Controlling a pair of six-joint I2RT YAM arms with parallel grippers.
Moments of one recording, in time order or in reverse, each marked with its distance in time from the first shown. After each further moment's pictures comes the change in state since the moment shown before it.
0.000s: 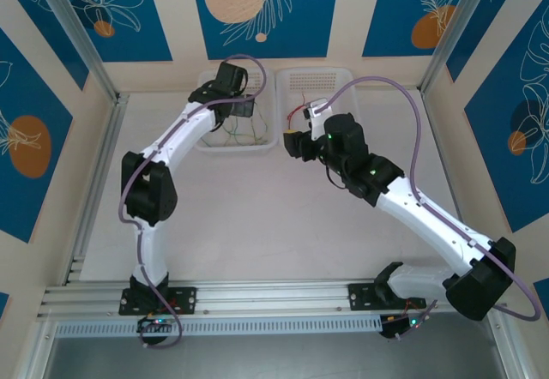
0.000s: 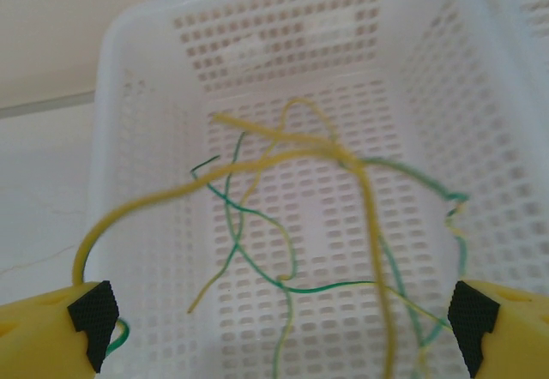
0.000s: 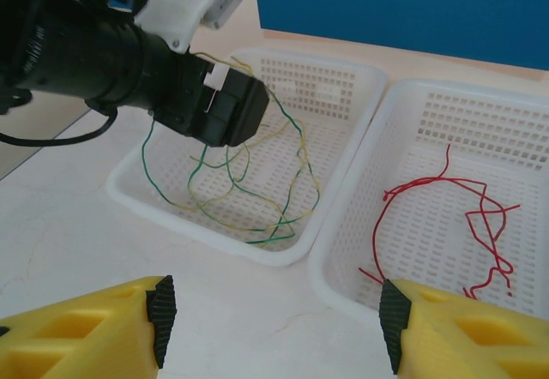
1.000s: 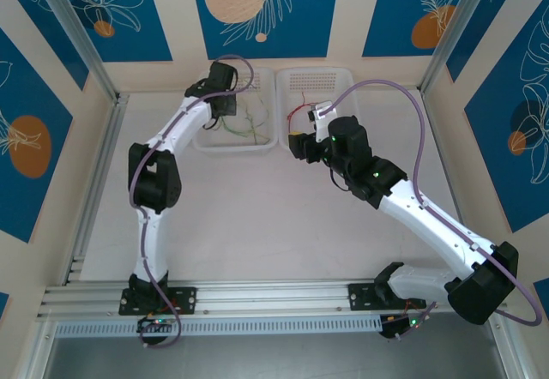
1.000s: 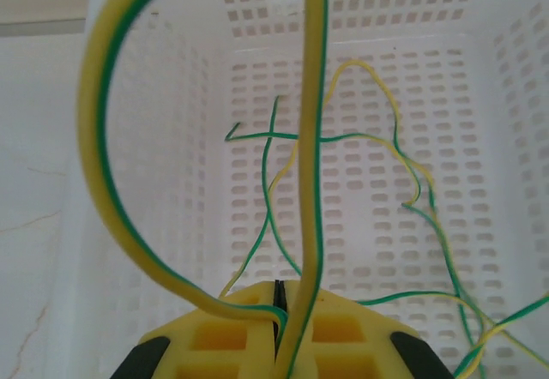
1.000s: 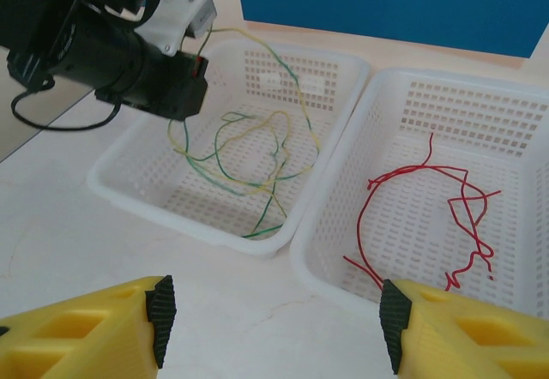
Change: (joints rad) left arm 0.089 0.162 0.166 -0.085 0.096 -0.100; right arm -0.024 -0.021 -0.032 -0.002 0.007 0.000
